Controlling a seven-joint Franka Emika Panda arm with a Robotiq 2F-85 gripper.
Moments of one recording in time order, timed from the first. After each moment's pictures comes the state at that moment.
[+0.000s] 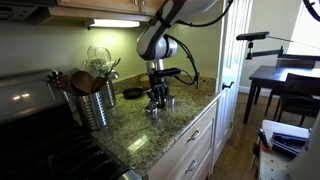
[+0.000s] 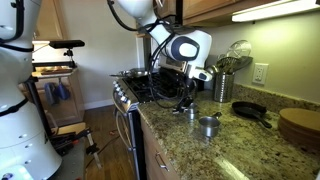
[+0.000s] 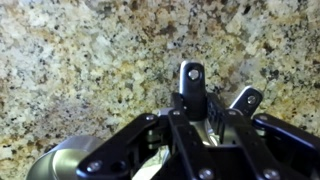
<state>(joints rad) -0.05 0.45 -0.05 -1.89 0.15 2.13 0.07</state>
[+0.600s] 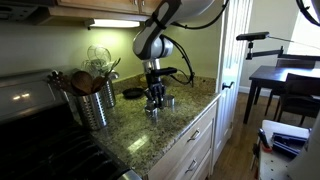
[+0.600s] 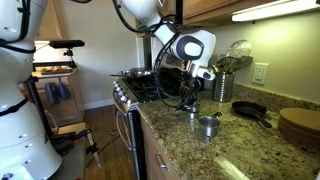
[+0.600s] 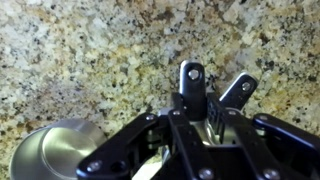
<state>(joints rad) -0.06 0.51 -0.04 -1.79 0.15 2.07 0.04</state>
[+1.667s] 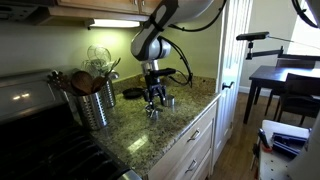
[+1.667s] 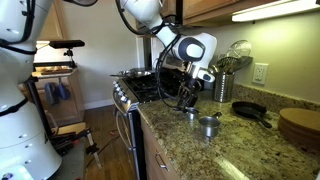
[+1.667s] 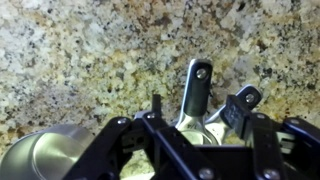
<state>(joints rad) -0.06 0.54 -0.04 -1.75 0.15 2.01 0.04</state>
